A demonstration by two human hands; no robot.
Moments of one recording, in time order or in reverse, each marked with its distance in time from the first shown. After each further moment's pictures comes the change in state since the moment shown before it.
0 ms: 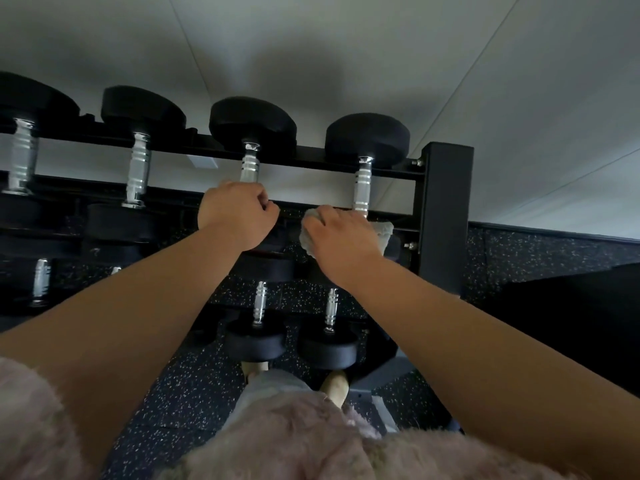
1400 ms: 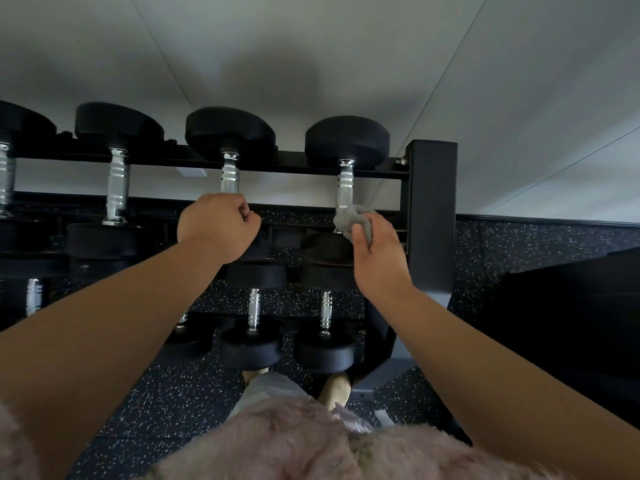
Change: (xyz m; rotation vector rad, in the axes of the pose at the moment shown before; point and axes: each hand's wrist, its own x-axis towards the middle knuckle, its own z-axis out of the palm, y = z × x) left_hand 0.012 -0.012 0.019 0.036 0.015 0.011; right_hand -0.055 0.042 0.005 0.854 0.209 0.654
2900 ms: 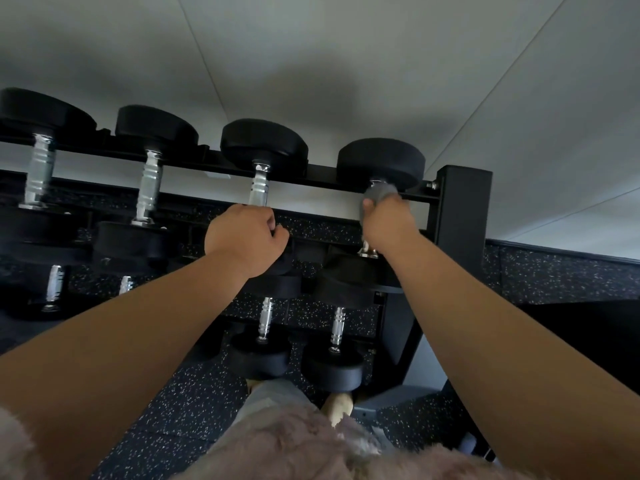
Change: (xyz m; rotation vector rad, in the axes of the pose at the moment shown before) left_hand -0.002 0.002 -0.002 -0.070 0.017 0.008; right_hand 0.115 -0.063 0.013 -0.323 -0.210 0.347
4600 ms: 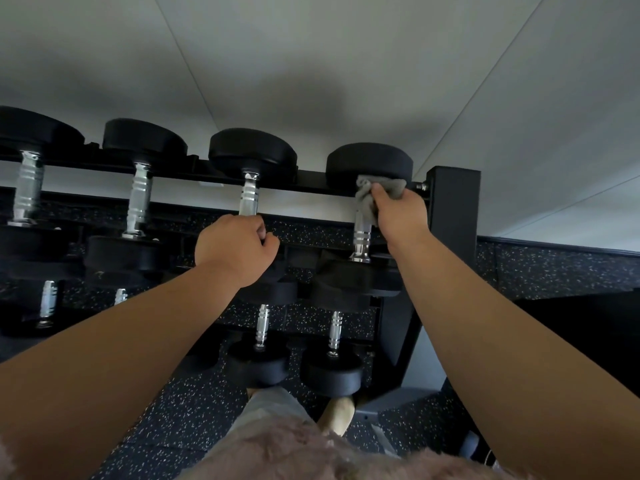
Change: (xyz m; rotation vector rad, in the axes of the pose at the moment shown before) left_hand -0.003 0.005 -0.005 0.031 -0.004 -0.013; right_hand 0.006 0.024 -0.016 0.780 0.089 -0.013
